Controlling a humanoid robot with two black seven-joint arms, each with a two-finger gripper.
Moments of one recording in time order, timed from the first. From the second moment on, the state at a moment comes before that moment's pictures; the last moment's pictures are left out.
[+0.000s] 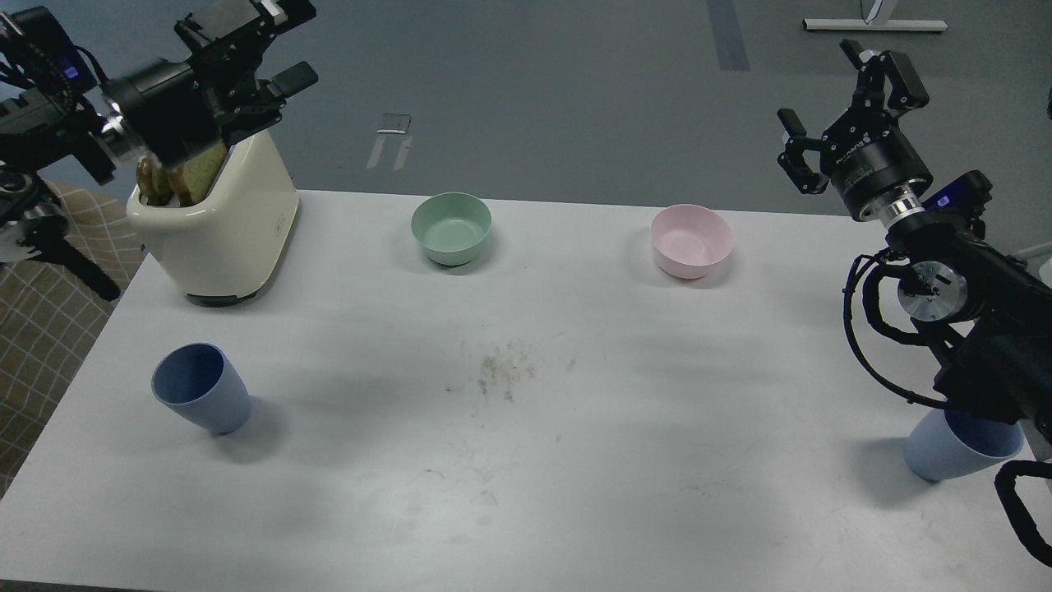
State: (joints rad) left arm -0.73 0.91 -0.88 -1.25 1.01 -0.49 -0.39; right arm 0.94 -0.26 0.54 0.42 -0.10 0.49 0.49
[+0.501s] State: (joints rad) left arm -0.50 1.25 -0.86 -1.47 1.59 -0.49 -0.49; right arm 0.95 -0.25 0.53 0.43 -0.11 0.49 0.49
